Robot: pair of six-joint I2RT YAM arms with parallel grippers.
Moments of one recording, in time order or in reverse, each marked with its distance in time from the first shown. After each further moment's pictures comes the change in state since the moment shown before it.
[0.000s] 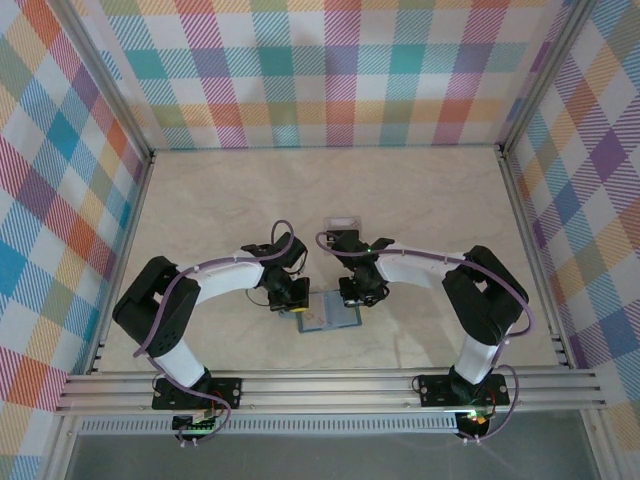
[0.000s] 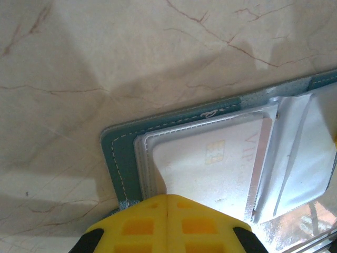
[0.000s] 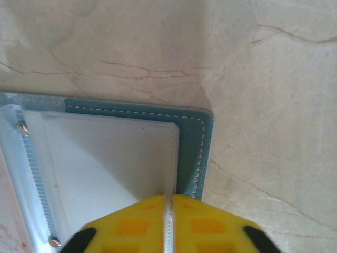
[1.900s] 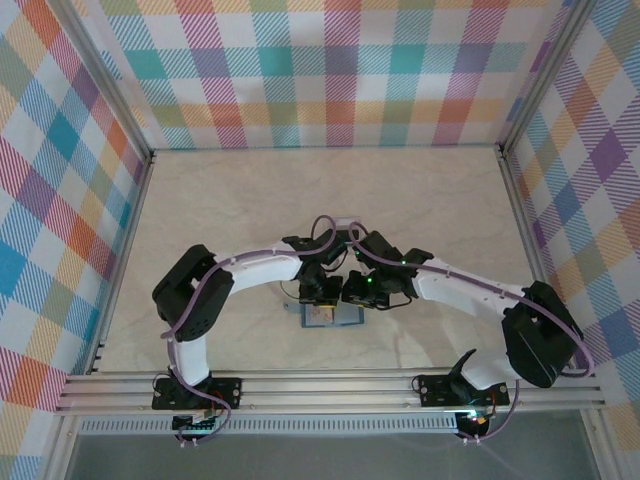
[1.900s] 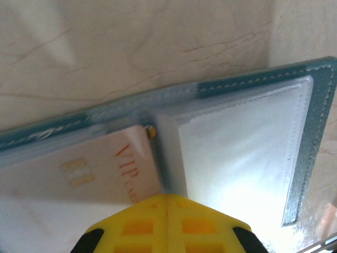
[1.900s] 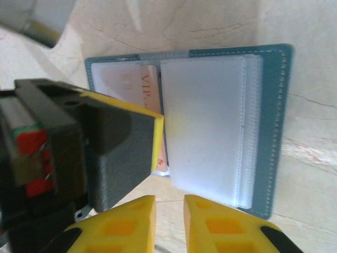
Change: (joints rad) left arm -0.171 0.189 0.295 -0.114 -0.069 0.002; right arm -0.006 -0.324 -0.167 0.156 -0.194 0.288
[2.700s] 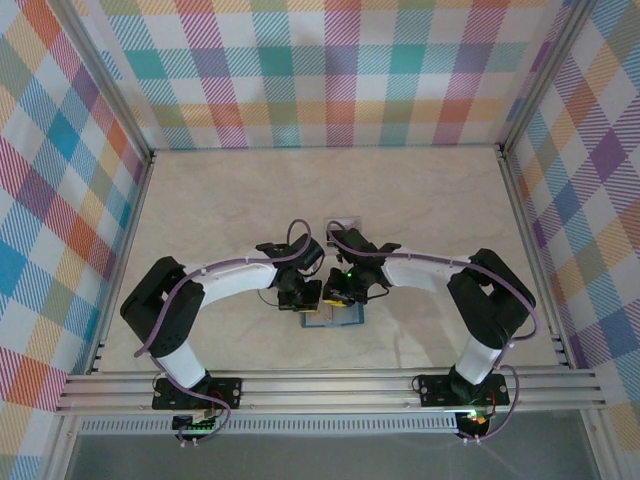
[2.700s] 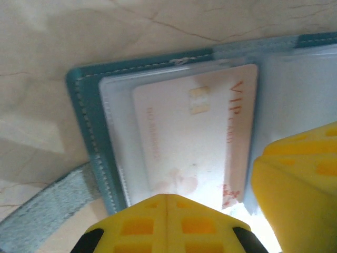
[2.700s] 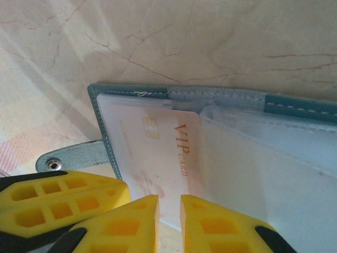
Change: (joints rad) left arm 0.077 -0.169 -0.197 0.020 -0.018 -0.008; right arm 0.000 0.290 0.093 0.150 -0.128 0.045
